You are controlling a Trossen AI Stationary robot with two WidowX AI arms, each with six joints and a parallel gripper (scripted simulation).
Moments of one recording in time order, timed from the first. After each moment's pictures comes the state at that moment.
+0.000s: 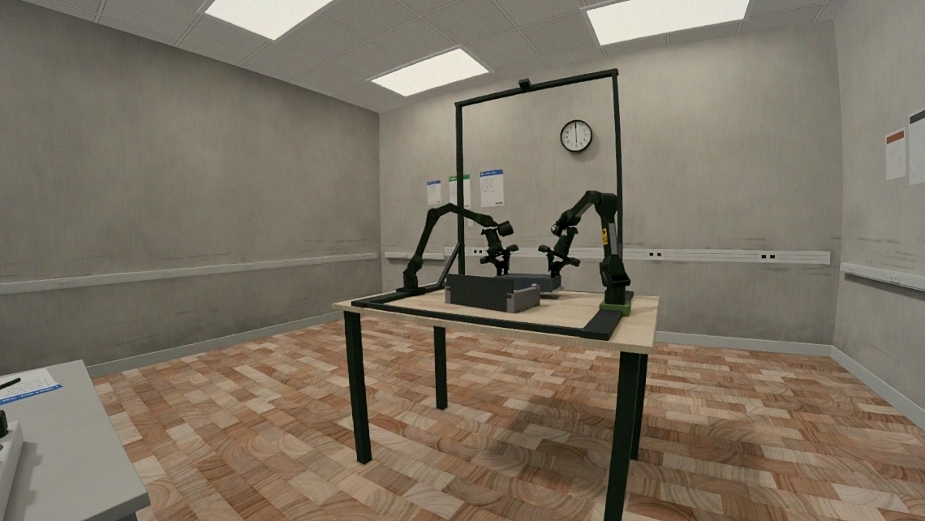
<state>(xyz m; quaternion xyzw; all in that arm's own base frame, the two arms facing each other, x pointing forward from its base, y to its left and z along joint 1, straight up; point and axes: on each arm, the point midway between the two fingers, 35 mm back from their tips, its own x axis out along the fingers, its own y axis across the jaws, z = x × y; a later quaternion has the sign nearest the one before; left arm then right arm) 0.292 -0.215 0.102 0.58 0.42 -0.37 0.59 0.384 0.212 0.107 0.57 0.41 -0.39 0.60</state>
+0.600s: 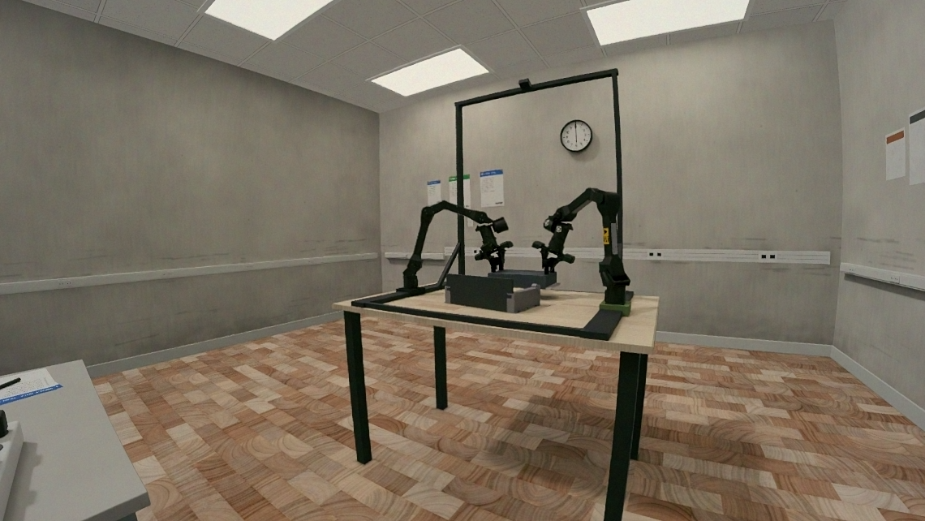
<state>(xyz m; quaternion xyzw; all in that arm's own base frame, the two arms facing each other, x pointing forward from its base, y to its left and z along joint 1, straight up) 0.309 -0.183 0.119 0.58 0.40 -0.39 0.59 0.368 0.191 0.124 0.58 0.40 -0.39 0.59</state>
